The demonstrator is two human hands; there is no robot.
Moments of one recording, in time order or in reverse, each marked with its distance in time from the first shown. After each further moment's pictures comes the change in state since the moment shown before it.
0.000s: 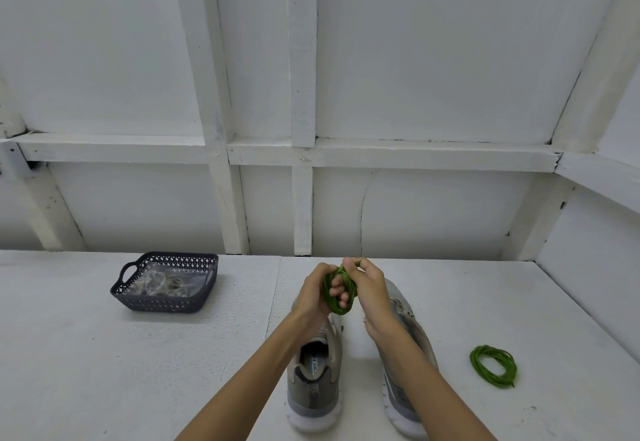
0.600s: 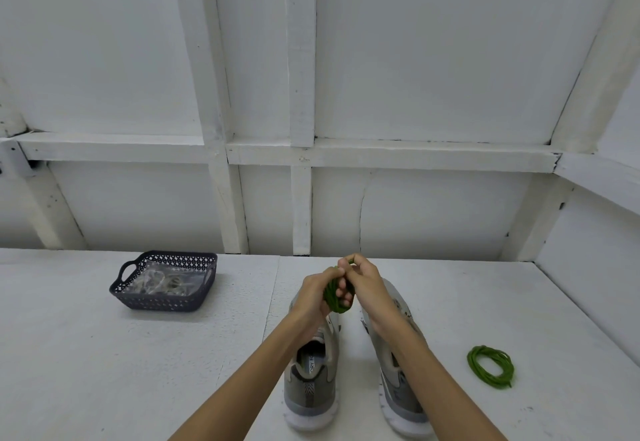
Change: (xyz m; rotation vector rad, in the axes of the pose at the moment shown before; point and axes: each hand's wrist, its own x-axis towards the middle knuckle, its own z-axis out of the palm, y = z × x) left_hand 0.000 -0.002 0.005 0.047 0.060 0.003; right_hand 0.001 -0.012 -0.008 -0.165 -0.128 -0.017
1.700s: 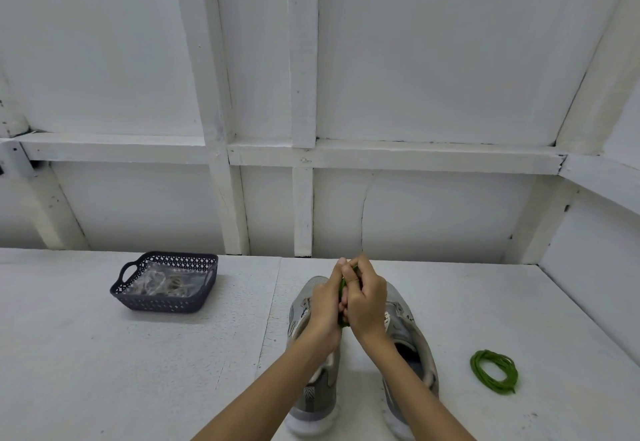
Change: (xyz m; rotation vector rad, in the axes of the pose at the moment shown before) left_hand -0.006 -0.008 0.030 0.006 0.218 -0.001; right_hand 0.002 0.031 0.017 -0.226 0.363 -0.491
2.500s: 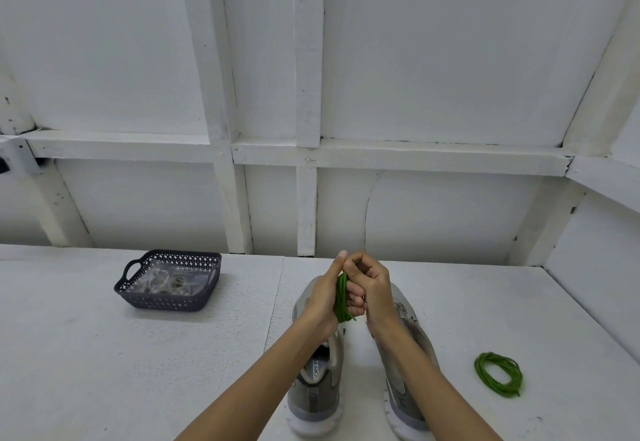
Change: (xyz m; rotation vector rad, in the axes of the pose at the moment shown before) left_hand 0.014 0.007 -0.010 -0.103 -0.201 -0.107; right_hand 0.013 -0.014 -0.012 0.469 -0.257 0.398
